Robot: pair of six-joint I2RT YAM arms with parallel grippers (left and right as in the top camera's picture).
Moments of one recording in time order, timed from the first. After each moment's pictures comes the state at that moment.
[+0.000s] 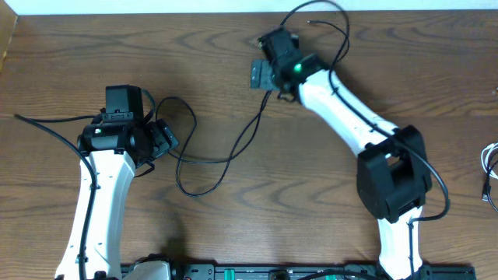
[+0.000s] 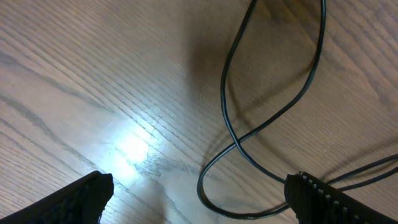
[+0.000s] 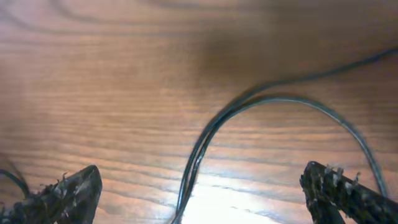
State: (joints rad) left arm 0.07 1.34 1.09 -1.02 -0.08 -0.51; right arm 0.52 2.15 1.83 -0.68 0.12 0.59
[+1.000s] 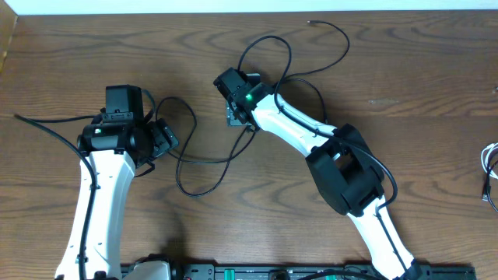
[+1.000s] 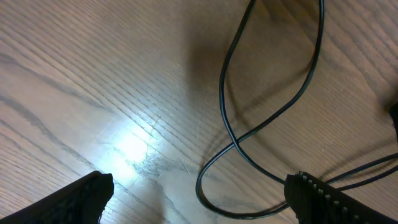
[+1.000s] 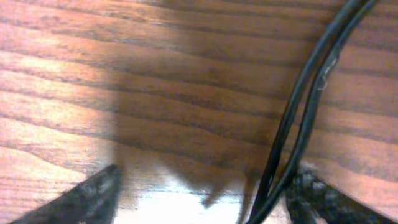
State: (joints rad) left arm 0.07 1.34 1.09 -1.02 -0.08 -0.51; right arm 0.72 2.36 1.86 -0.72 0.21 0.68
